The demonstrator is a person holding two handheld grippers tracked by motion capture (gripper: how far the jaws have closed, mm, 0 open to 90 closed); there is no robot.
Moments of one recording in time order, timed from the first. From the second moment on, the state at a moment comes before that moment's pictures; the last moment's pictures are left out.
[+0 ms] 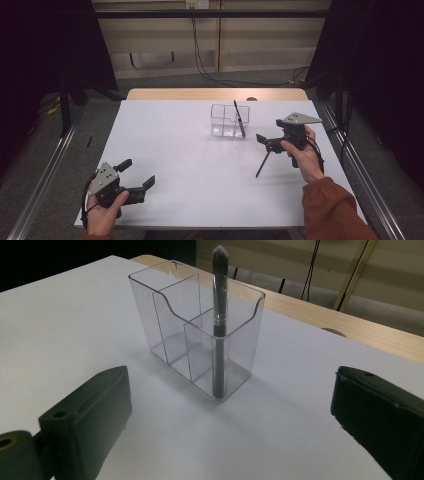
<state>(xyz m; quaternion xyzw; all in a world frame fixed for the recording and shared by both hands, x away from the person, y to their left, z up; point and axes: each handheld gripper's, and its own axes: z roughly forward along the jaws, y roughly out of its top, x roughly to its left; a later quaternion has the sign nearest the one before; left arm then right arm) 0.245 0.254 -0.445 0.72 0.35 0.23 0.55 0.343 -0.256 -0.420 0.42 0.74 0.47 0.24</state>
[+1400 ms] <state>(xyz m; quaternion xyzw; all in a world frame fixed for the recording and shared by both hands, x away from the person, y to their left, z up) 0.244 0.253 -0.445 0.73 0.35 0.23 0.54 0.381 -0.247 -0.437 0.52 0.84 0.16 0.05</state>
